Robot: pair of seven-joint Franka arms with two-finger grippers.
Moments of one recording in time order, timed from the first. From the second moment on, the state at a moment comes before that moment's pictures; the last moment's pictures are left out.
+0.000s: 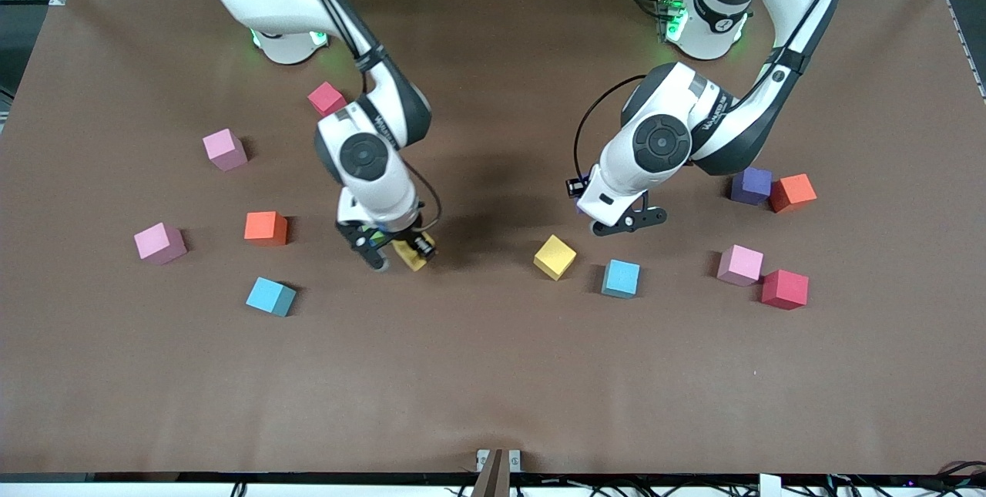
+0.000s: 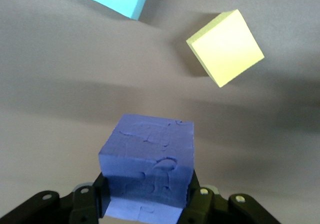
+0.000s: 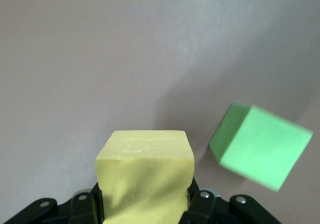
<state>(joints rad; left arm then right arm) -0.11 0.42 -0.50 -1.80 0.02 2.00 -0.80 0.55 0.55 -0.03 -1.75 0.00 2.38 1.36</state>
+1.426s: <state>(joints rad) -0.58 0.52 -0.52 -1.96 0.02 2.25 -1.14 0.46 0.51 -0.01 -1.75 0.00 2.31 1.22</state>
